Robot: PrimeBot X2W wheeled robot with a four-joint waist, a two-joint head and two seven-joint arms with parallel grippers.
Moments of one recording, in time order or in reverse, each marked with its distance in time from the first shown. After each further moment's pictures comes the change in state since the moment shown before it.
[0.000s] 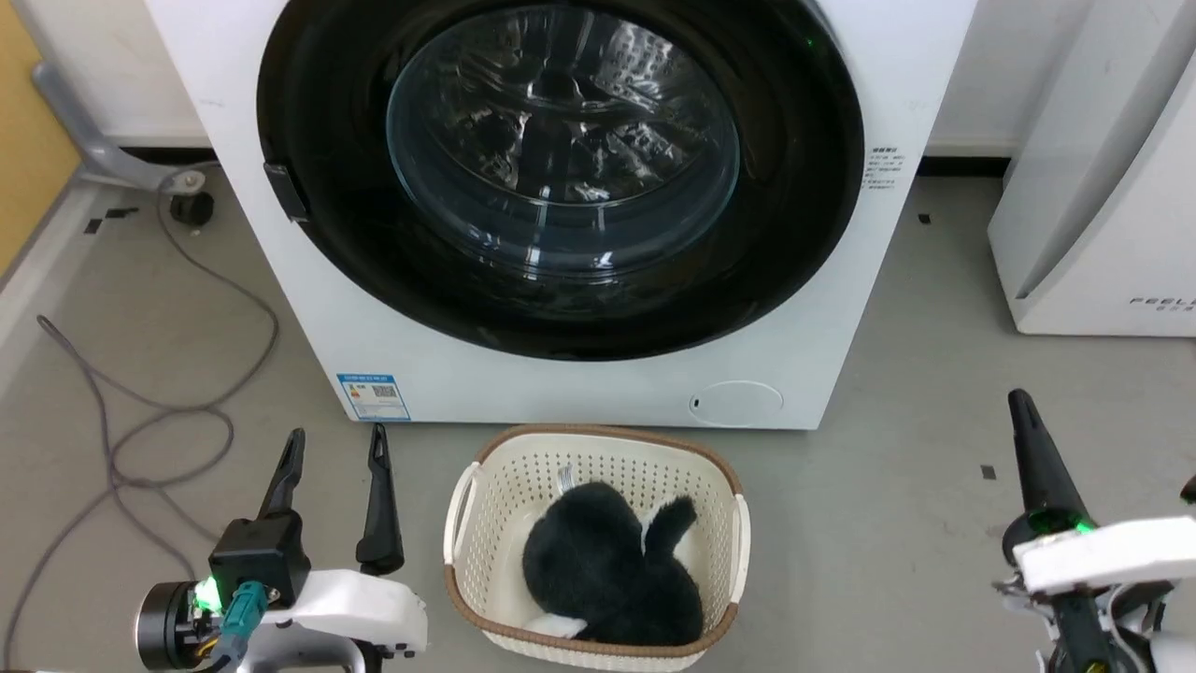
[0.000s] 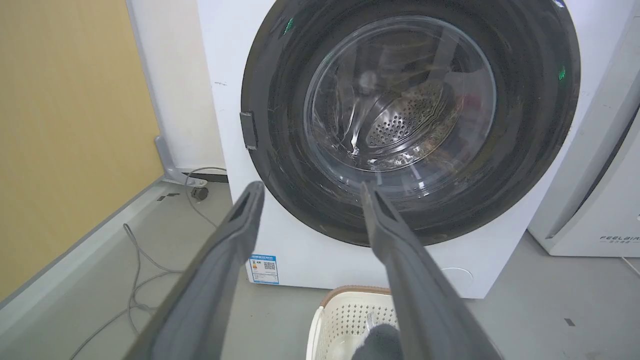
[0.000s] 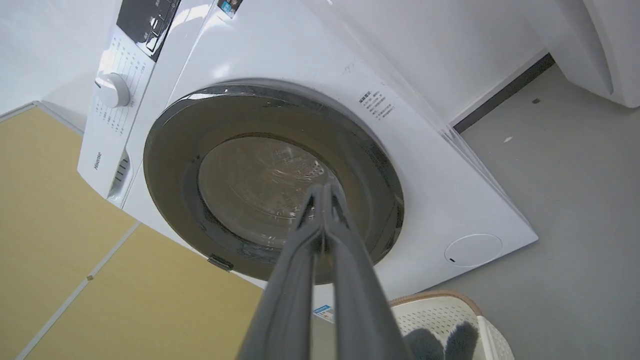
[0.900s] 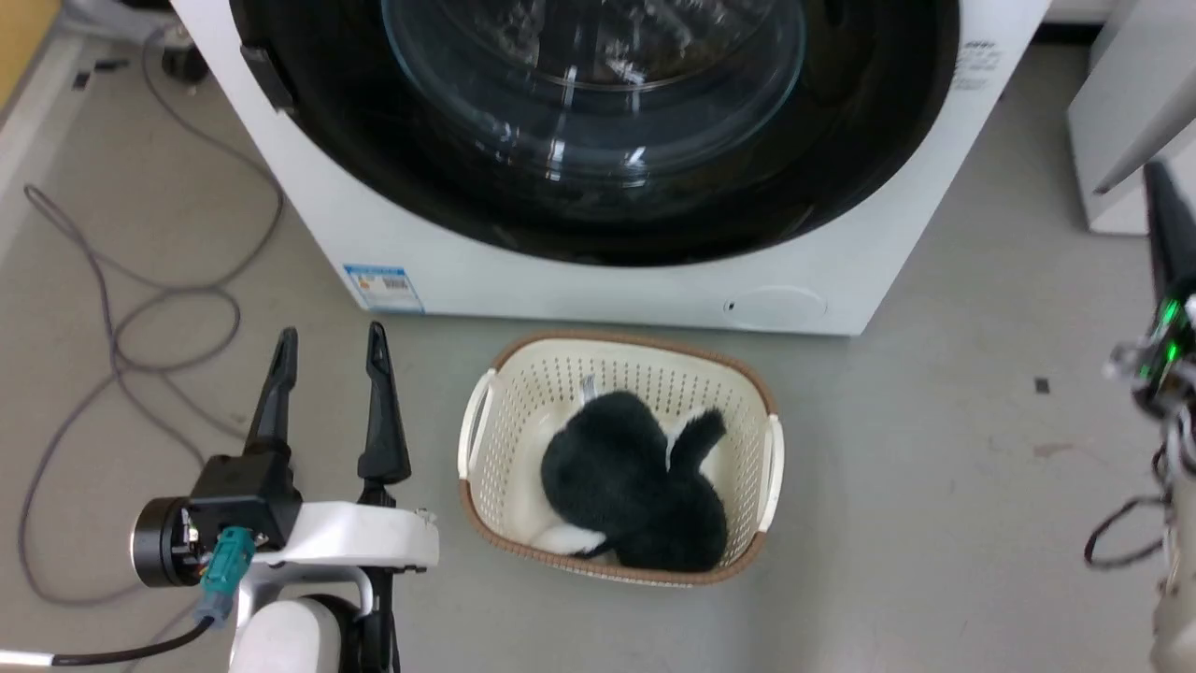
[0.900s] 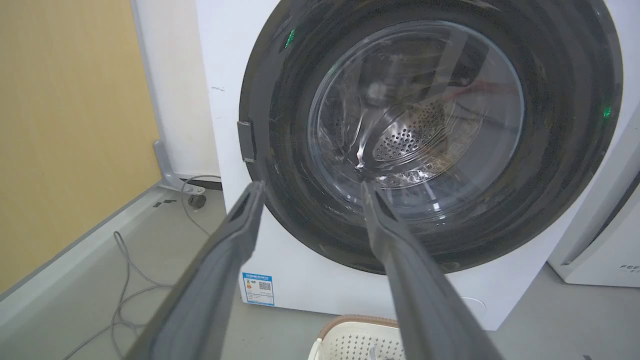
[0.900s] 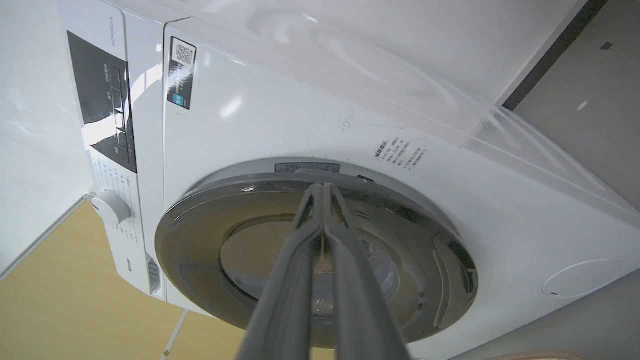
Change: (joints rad) left arm -0.125 0.000 -0.034 -0.043 -0.041 0.029 -0.061; right arm -0.471 -0.110 -0.151 0.295 0.363 0.000 0.153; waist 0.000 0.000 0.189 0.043
